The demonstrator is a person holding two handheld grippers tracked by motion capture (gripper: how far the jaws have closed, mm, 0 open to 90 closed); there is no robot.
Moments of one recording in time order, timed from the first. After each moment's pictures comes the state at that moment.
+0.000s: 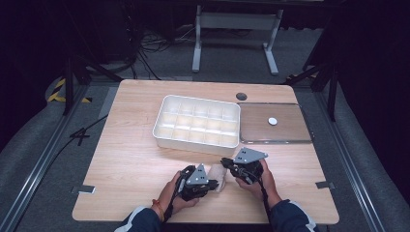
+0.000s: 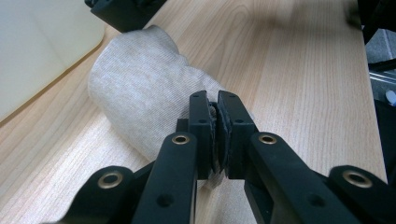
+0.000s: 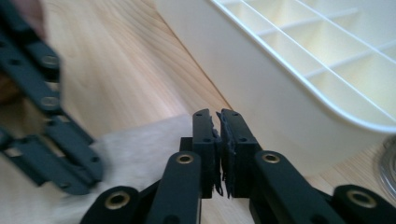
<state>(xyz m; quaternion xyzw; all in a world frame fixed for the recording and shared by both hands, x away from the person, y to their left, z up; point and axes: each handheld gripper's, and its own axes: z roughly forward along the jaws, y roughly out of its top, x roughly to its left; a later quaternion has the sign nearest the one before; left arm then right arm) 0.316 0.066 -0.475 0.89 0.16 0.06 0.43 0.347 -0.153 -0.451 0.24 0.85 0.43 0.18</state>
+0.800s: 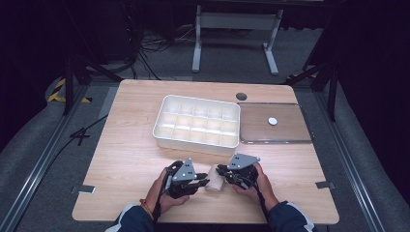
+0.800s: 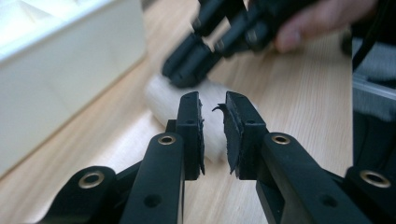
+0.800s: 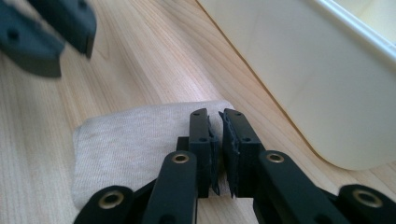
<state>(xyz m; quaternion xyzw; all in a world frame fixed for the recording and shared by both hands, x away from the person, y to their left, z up) 0.309 0.099 -0.438 0.87 0.19 0.08 0.45 0.341 -0.141 -0.465 0.23 0.87 0.41 0.15</state>
